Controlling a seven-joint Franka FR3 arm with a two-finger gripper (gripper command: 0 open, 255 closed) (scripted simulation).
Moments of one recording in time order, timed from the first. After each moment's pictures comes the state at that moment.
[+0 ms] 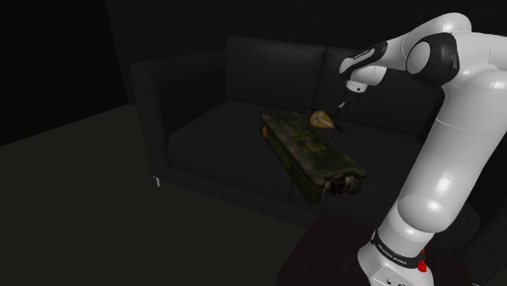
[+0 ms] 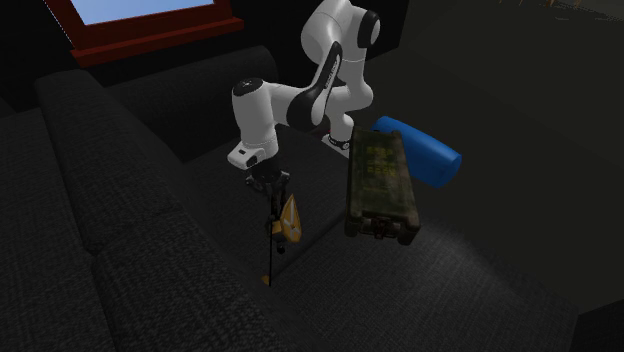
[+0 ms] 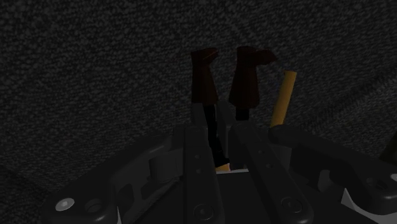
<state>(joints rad) -0.13 0.08 -0.80 -1.97 0.19 2.10 -0.73</state>
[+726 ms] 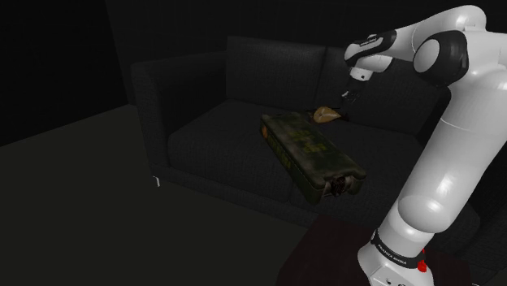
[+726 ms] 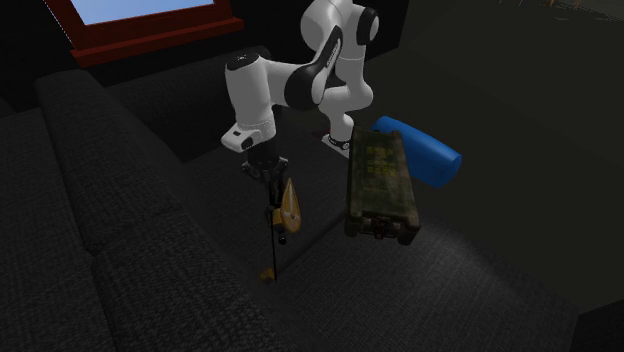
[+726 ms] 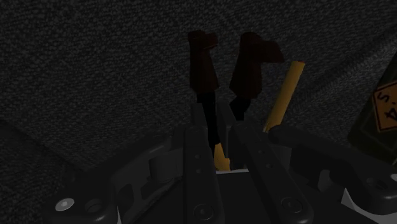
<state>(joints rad) -0.13 0.04 -0.80 -1.87 0.15 1.97 -0.69</state>
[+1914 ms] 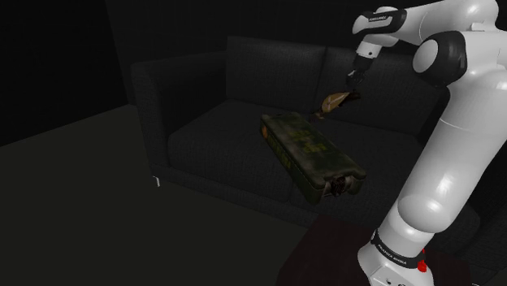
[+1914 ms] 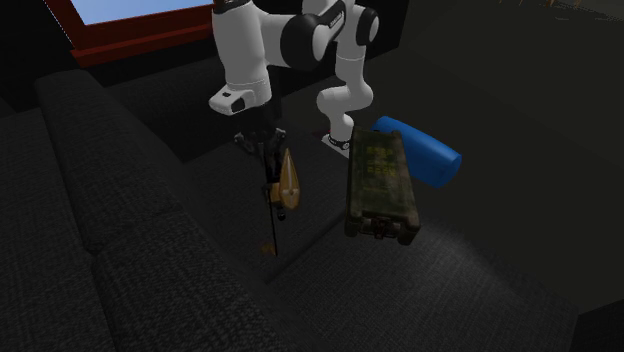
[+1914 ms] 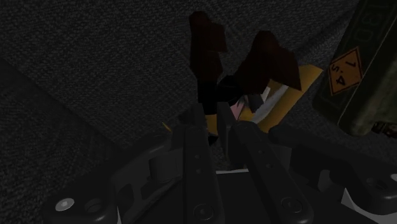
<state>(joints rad) -0.13 0.04 -0.80 -1.62 0.14 1.72 -0.66</state>
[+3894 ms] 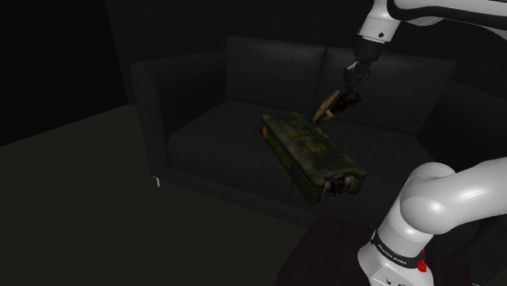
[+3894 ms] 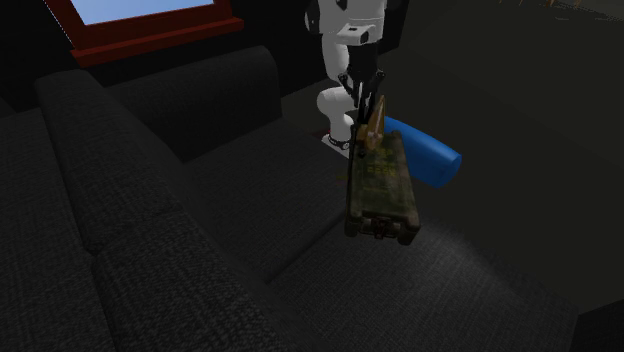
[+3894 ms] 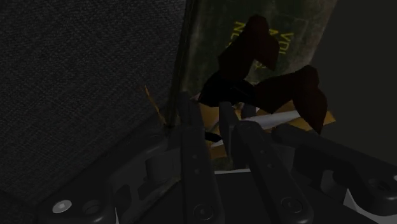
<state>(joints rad) -0.08 -0.77 -0.21 -2.17 -0.11 1.54 0.03</state>
